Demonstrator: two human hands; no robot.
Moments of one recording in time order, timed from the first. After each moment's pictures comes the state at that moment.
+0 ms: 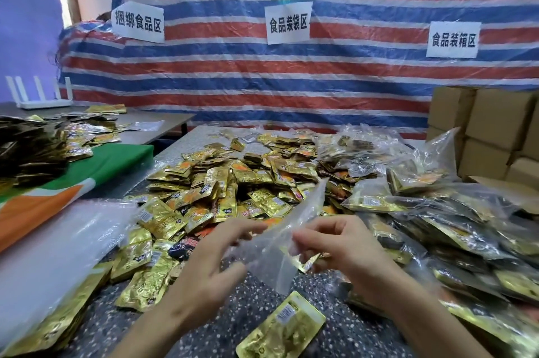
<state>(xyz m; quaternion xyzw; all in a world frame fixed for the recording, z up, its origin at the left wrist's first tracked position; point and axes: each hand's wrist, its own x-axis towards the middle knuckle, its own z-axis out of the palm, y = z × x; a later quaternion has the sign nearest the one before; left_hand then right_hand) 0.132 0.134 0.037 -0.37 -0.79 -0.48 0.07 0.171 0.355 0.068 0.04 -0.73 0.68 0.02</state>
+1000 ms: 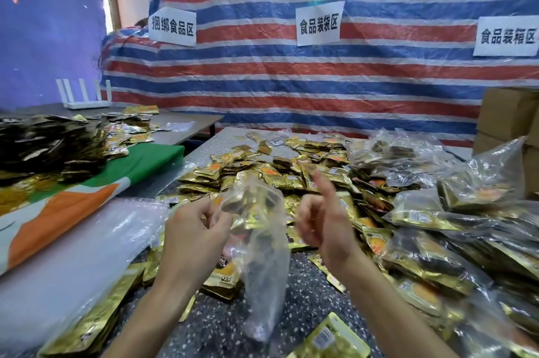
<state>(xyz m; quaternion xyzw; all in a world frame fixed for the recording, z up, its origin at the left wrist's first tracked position) 0.091 0.103 0.052 -0.08 -0.81 -0.51 0.27 0.080 0.301 0.056 0.06 -0.66 0.75 0.08</state>
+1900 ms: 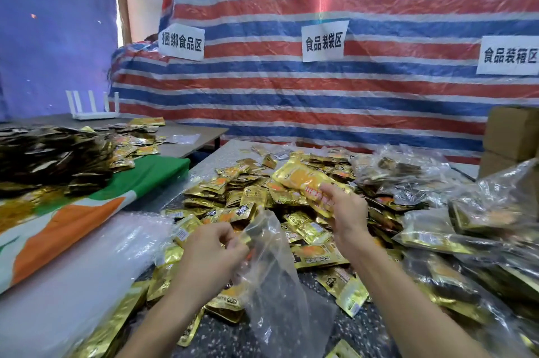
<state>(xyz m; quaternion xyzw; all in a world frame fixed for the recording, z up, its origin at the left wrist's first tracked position) 0.072 0.097 0.049 -0.09 -0.84 -0.51 0.14 0.011 0.329 0.066 -0.13 -0.61 0.75 0.21</state>
